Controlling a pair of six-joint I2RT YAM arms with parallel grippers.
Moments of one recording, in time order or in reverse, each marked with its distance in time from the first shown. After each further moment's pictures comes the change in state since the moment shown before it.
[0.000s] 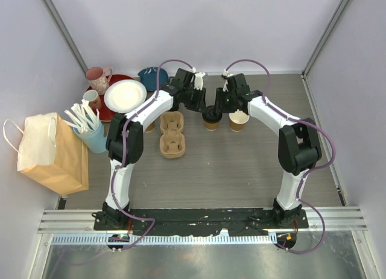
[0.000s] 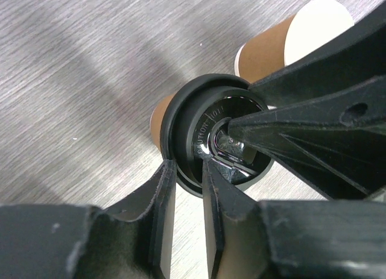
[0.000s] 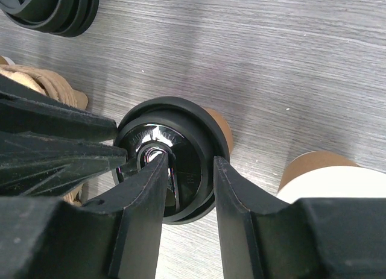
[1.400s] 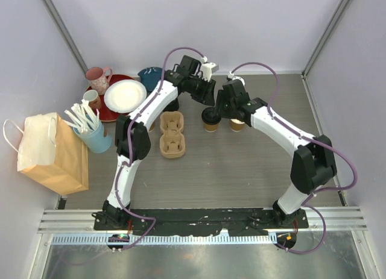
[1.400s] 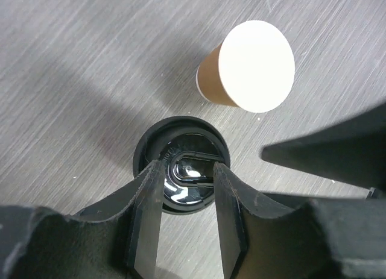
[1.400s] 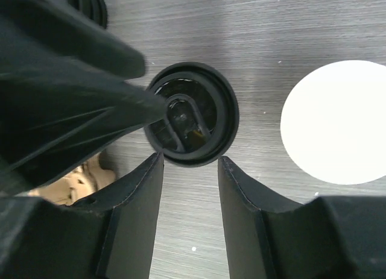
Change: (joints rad) left arm -0.013 0.103 0.391 -0.254 0.100 0.171; right arm 0.098 -0.201 -0.088 -0.078 0.254 0.192
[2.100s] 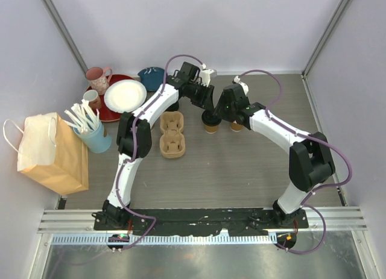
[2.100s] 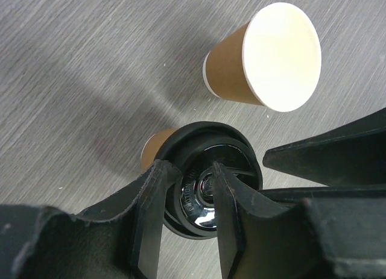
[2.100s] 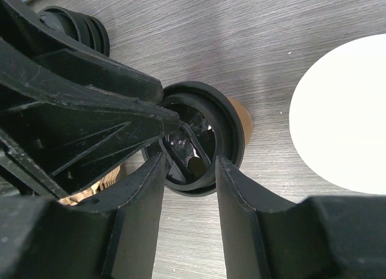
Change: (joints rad) left arm 0.014 0.071 -0.066 0.076 0.066 -0.018; right arm 0.003 -0.010 -0.118 0.154 0.011 0.228
